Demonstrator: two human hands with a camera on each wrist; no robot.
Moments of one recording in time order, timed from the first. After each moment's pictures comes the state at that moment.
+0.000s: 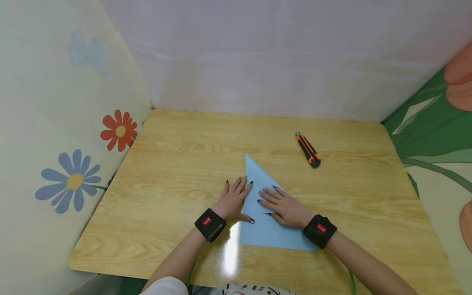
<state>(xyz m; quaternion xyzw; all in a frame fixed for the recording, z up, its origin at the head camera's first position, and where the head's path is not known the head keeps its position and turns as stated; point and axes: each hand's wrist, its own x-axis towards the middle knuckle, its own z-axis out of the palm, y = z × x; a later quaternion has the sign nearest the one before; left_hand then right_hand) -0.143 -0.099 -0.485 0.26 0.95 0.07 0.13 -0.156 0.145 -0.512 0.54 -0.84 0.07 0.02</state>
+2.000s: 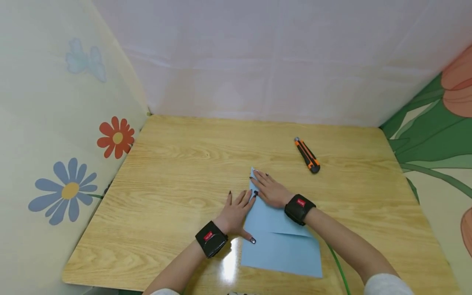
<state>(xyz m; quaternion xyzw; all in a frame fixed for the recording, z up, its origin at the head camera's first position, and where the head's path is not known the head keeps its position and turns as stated) -0.136 -0.087 -0.488 0.29 0.94 0.02 0.17 -0.216 0.102 -0.508 0.42 -0.90 0.10 -0.08</state>
